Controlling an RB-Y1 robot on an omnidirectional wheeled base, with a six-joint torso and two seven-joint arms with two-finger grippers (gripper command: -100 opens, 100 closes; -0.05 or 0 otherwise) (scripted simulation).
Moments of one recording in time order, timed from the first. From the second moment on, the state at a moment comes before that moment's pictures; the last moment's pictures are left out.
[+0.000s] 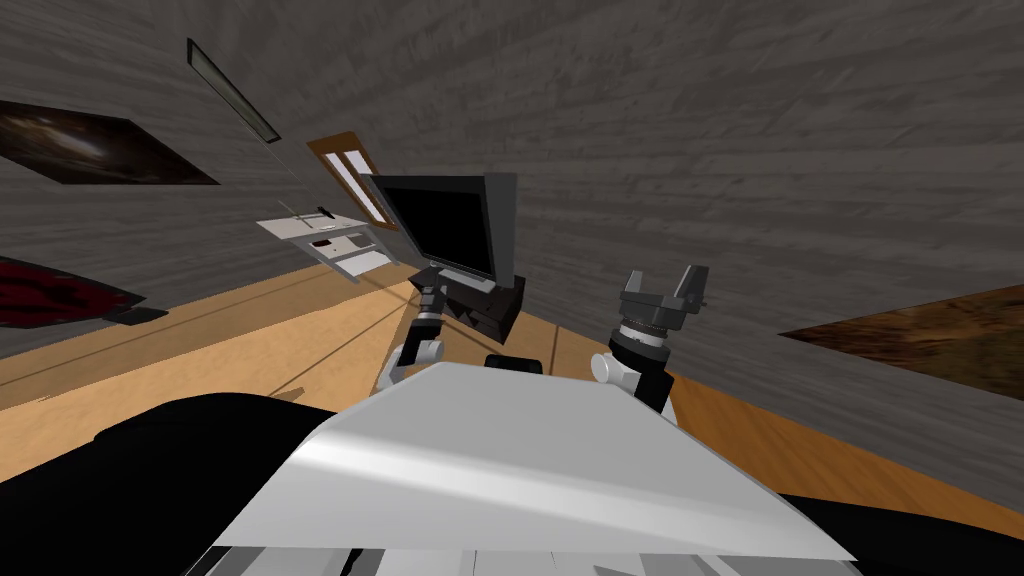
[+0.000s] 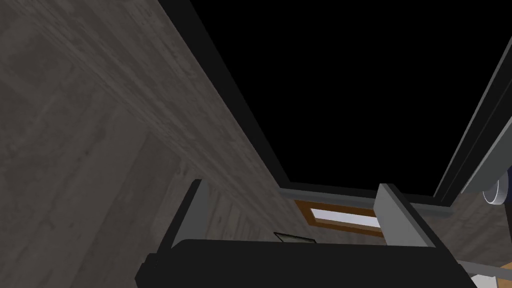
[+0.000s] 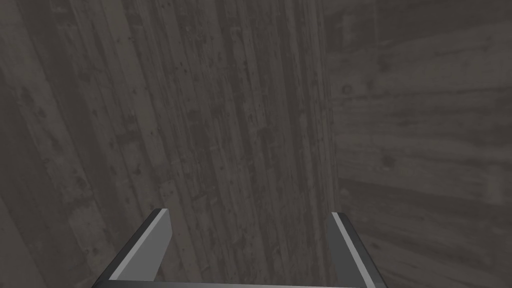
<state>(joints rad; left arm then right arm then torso) 0.50 0.14 0.14 -2.10 0.05 -0.27 0.01 0.50 -0.04 -0.06 -2.34 -0.12 -0.56 -0.06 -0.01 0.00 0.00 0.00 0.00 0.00</state>
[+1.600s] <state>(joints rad) 0.50 0.18 0.38 -1.90 0.17 0.15 0.09 0.50 -0.04 -0.06 -2.34 -0.12 -0.56 -0.06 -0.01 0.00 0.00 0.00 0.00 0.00</state>
